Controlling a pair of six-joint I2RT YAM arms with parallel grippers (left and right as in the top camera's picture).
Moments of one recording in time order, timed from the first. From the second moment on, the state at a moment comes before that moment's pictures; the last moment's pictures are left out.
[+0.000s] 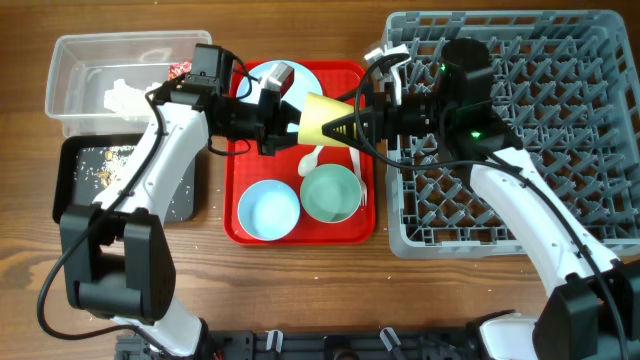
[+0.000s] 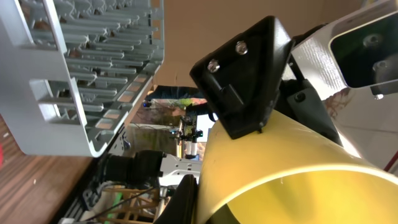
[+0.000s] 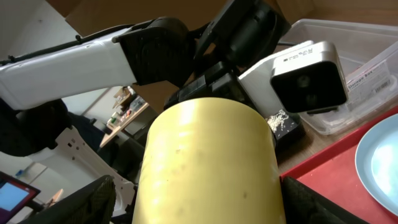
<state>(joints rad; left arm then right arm) -0.17 1.79 1.36 -0.83 1.50 -0.36 0.29 1.54 1.11 0.08 -1.25 0.35</state>
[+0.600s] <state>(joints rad) -0.17 1.79 1.36 -0.76 1.51 -0.39 0.28 1.54 1.11 0.05 -1.21 0.36</state>
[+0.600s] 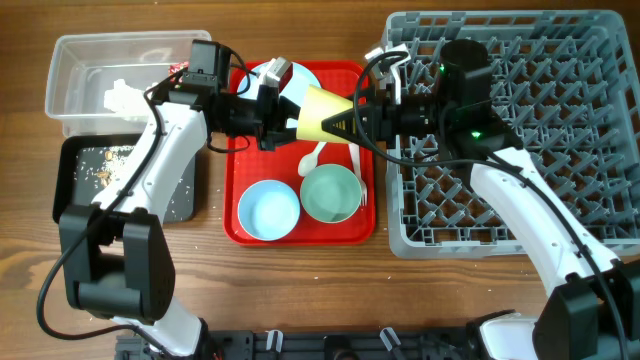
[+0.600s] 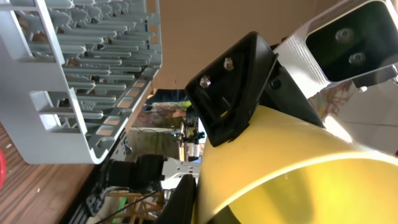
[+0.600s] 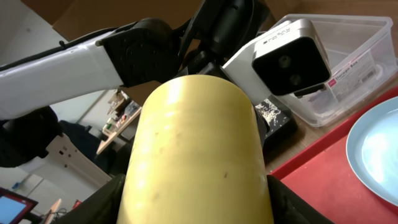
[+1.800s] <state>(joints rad) -0.01 1.79 1.36 -0.84 0.57 -0.40 0.03 1.26 1.15 -1.16 -0.31 0.27</state>
